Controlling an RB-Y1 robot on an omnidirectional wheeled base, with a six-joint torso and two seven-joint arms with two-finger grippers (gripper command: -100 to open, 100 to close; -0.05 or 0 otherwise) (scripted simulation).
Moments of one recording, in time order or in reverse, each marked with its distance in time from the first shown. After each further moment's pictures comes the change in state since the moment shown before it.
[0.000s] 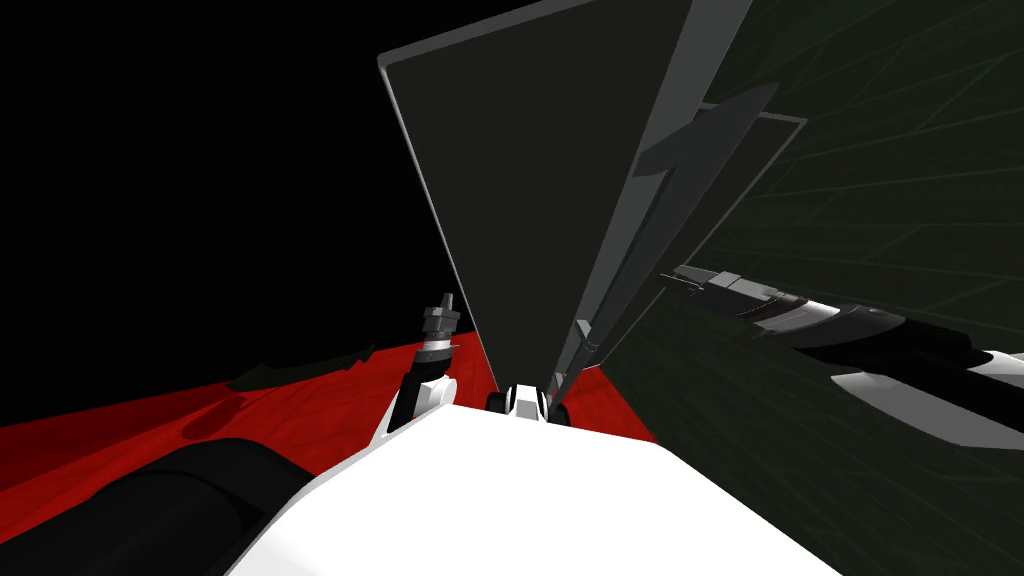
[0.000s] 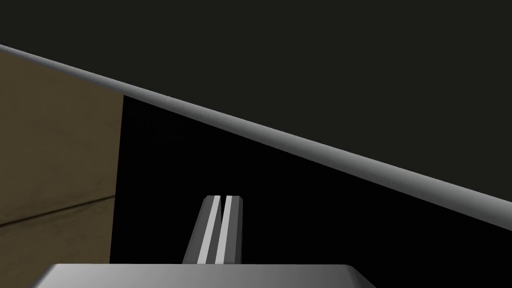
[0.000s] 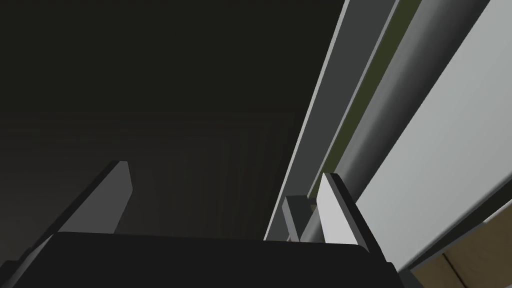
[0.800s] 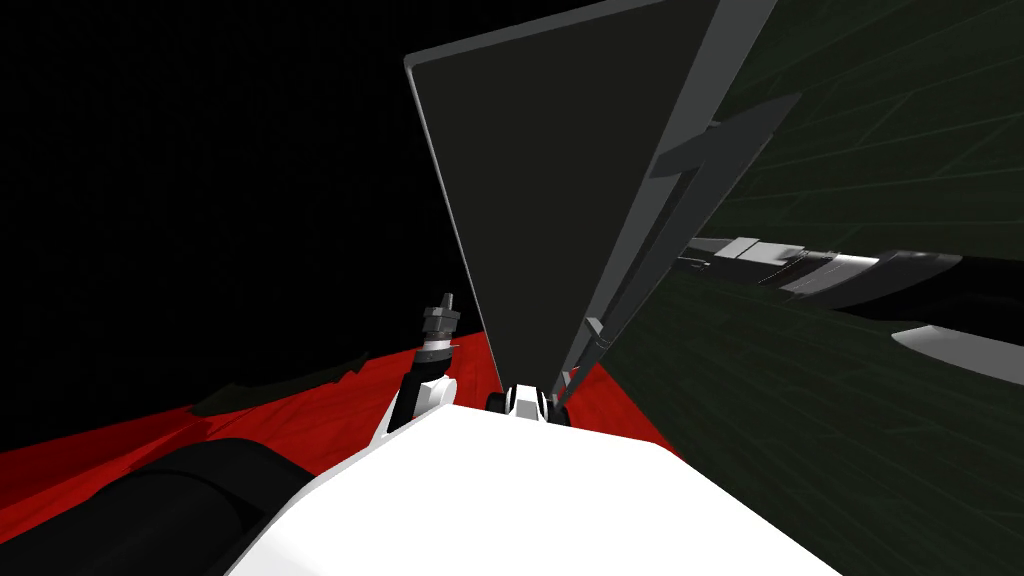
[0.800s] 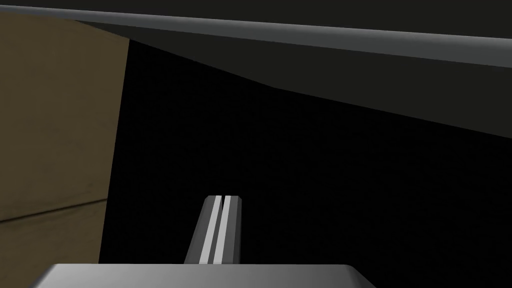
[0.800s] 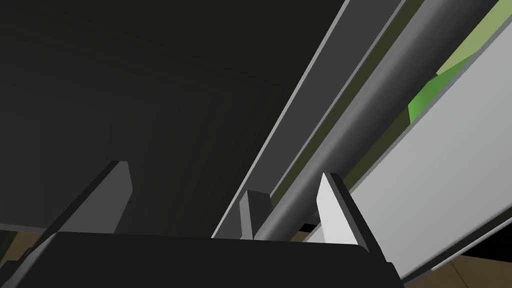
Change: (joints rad) left arm 0.000 0.000 0.000 0.000 0.000 0.000 0.000; right arm 0.015 -0.245 -0.111 0.114 0.012 -0.008 0.026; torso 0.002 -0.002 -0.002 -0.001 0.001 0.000
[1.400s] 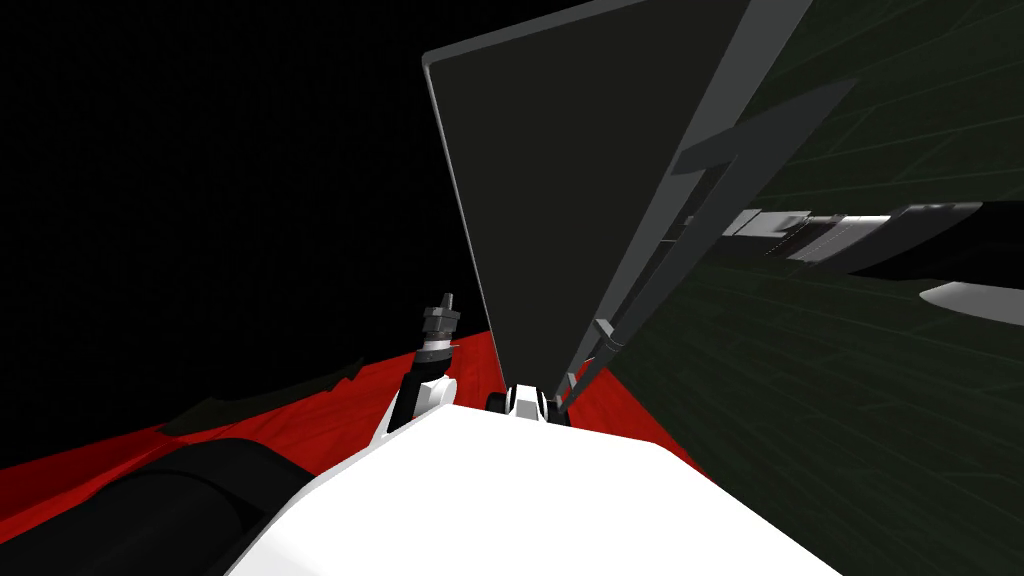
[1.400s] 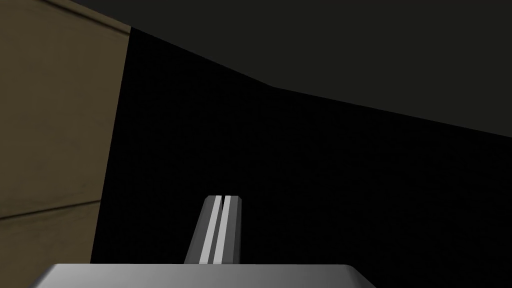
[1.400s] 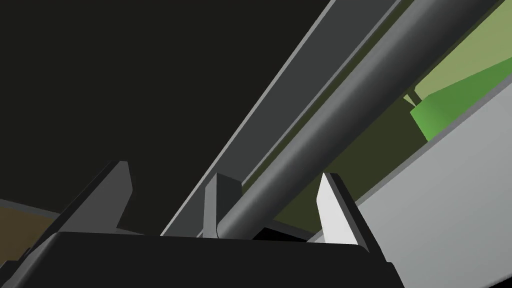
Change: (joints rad) left arm 0.000 0.000 0.000 0.000 0.000 0.000 0.000; right arm -0.004 -0.173 -0.057 0.086 0.006 -0.009 0.027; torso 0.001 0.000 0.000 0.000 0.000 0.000
